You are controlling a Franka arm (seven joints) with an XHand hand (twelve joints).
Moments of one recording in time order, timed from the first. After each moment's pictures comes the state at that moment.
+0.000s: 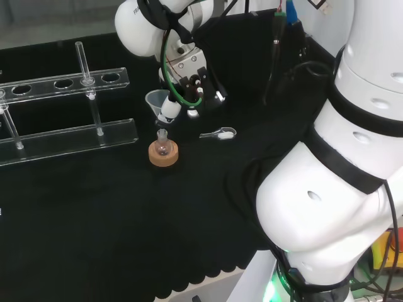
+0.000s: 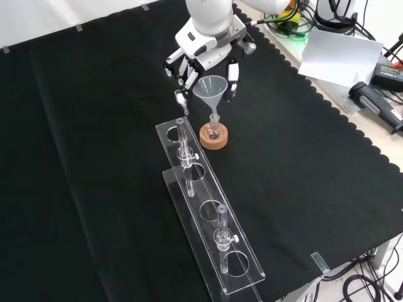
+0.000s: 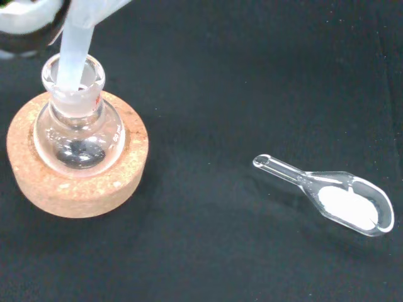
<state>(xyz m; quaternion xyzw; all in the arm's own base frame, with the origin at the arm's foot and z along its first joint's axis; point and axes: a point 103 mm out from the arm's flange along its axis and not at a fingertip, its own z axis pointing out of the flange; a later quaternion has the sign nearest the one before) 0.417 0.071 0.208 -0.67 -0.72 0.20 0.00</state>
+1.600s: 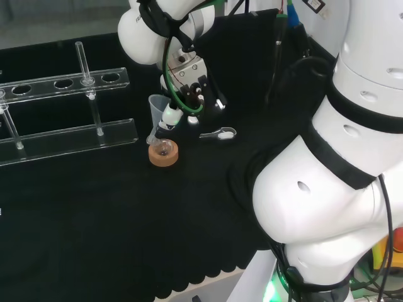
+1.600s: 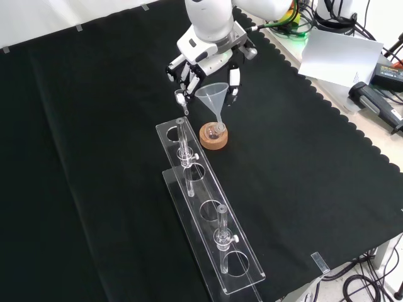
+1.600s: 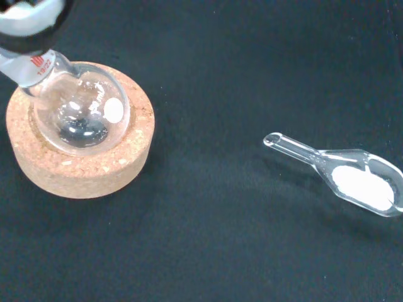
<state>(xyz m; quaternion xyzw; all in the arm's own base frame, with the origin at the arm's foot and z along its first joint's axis) 0.414 0.069 0.191 -0.67 -0.71 0.20 0.01</state>
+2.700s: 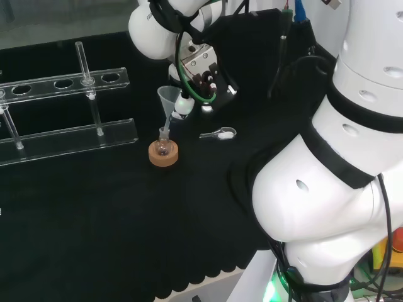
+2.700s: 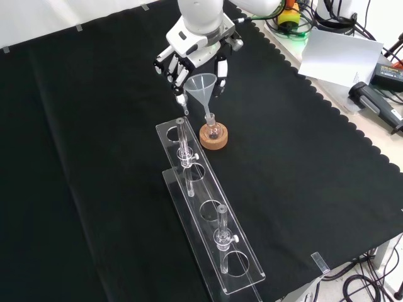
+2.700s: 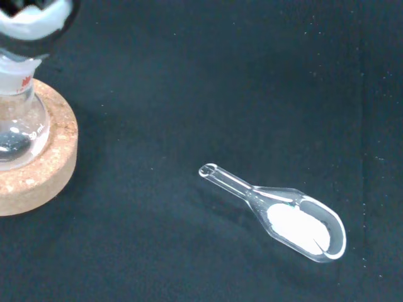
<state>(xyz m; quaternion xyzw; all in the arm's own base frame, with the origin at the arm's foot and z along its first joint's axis) 0.436 0.036 0.202 -0.65 -0.74 0.21 -0.02</state>
